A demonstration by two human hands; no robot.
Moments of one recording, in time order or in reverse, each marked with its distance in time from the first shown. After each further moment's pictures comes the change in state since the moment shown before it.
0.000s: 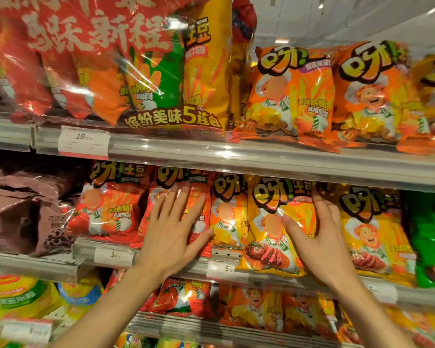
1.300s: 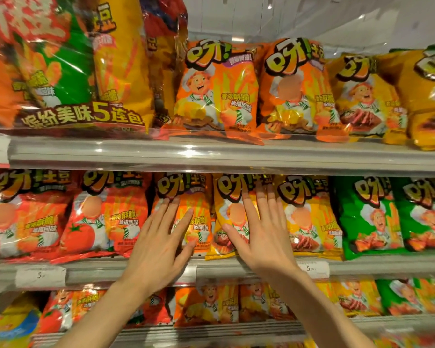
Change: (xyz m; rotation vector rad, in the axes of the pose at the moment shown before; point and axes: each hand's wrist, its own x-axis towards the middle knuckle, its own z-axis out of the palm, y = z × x) left_hand 0.010 0.070 0.042 -0.093 -0.058 0.138; right_hand 0.000 0.033 -0.001 -0.574 -0.091 -0.264
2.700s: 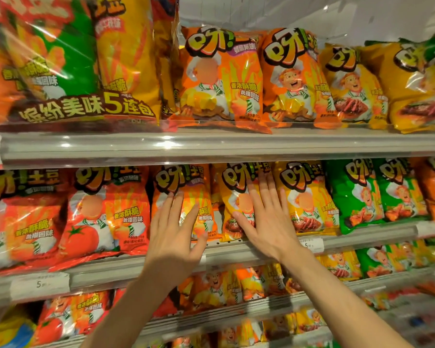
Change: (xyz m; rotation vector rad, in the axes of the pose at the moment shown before) left_hand 0.001 0.009 -0.003 -0.314 0.012 -0.082; right_hand 0.002 0.006 0.014 -0.138 -0.016 0.066
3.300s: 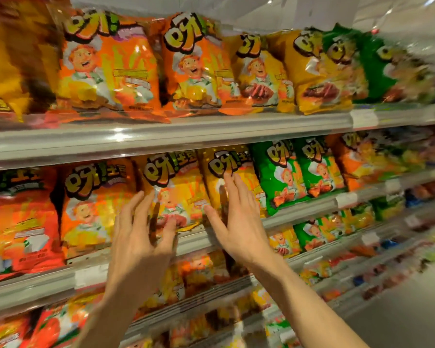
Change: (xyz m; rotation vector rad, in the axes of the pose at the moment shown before) left_hand -0.003 0.118 -0.001 -0.379 0.143 -0.127; right_hand -0.059 0.053 -0.051 0.351 0.084 0.195
